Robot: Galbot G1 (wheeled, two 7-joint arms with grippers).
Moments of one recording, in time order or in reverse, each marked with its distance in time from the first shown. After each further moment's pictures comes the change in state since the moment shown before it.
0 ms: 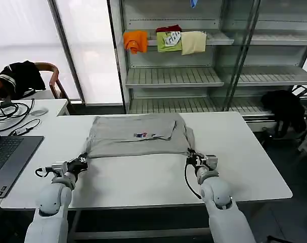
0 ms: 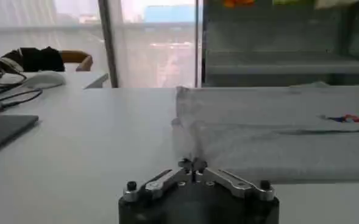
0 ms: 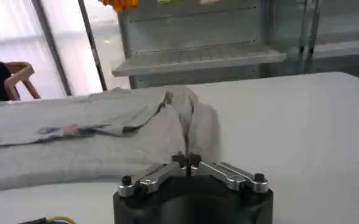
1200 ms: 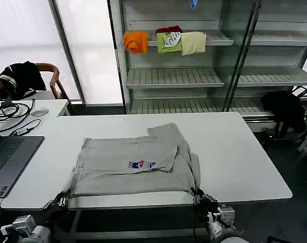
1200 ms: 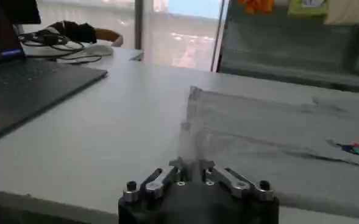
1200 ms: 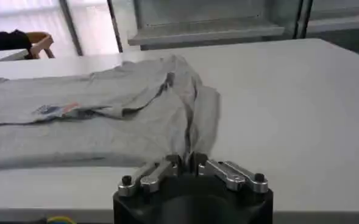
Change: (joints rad) left arm 0.547 -0.069 -0.174 -0.470 -0.235 -0.040 -0.097; right arm -0.445 -0.059 -0.008 0.374 -0.037 0.008 0.044
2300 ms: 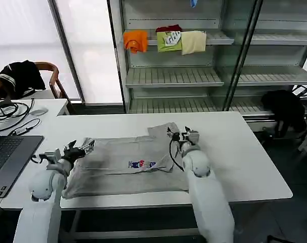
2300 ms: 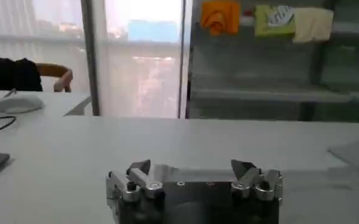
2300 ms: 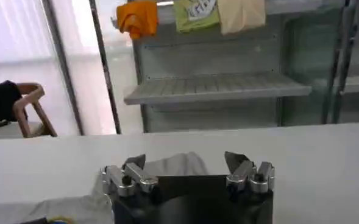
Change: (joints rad) left arm -0.787 0.166 0.231 0.701 0.158 0.023 0.163; right arm 0.949 0.282 0.016 -1.020 -0.244 0.095 -0.189
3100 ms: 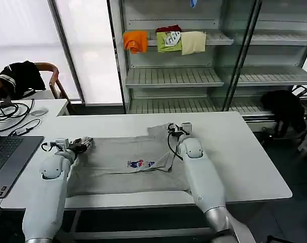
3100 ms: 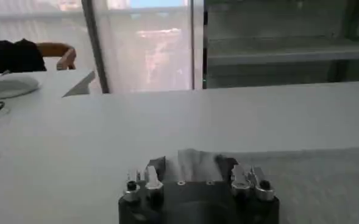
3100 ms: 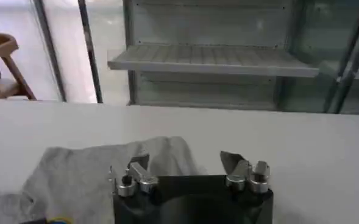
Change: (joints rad) left arm -0.177 0.000 0.055 0.307 0.128 -0.014 0.042; right arm 0.136 0.000 -0.015 -0.264 -0.081 0.006 -0.037
